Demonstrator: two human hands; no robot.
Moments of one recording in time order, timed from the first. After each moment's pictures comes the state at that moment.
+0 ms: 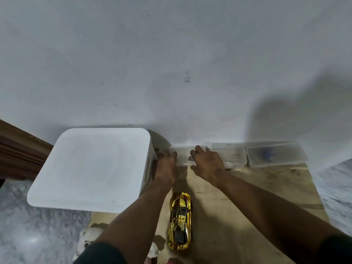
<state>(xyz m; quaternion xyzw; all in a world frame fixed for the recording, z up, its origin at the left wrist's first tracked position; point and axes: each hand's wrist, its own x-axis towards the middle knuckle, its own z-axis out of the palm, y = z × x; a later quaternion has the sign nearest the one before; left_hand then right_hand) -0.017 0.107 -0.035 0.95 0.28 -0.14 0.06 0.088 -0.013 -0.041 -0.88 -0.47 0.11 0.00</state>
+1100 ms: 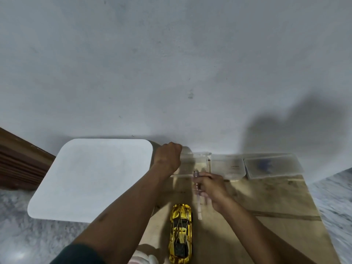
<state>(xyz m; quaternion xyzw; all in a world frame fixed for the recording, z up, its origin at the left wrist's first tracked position) 0.035 0.138 0.029 0.97 0.21 -0.14 0.01 0.046 -0.035 -0.021 -0.66 0.11 0.41 0.62</state>
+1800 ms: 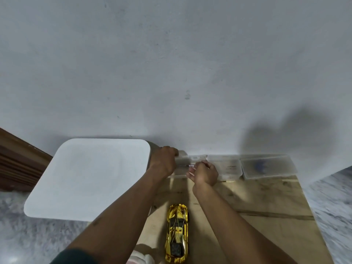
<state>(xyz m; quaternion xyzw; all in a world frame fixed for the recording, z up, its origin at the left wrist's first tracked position) 0.022 0.140 0.019 0.96 0.24 -0.09 0.11 0.054 0.016 -0.014 -0.54 0.33 0.22 0.74</state>
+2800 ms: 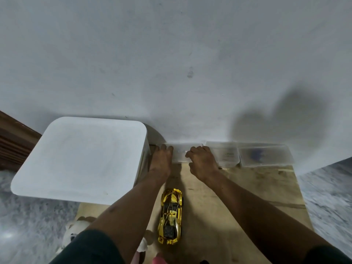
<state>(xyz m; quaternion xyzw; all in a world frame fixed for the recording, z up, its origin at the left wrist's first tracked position) -0.010 0.108 -0.033 0.95 0.26 -0.15 0.03 0.087 -0.023 -0.063 -0.87 -0.48 0.08 0.08</state>
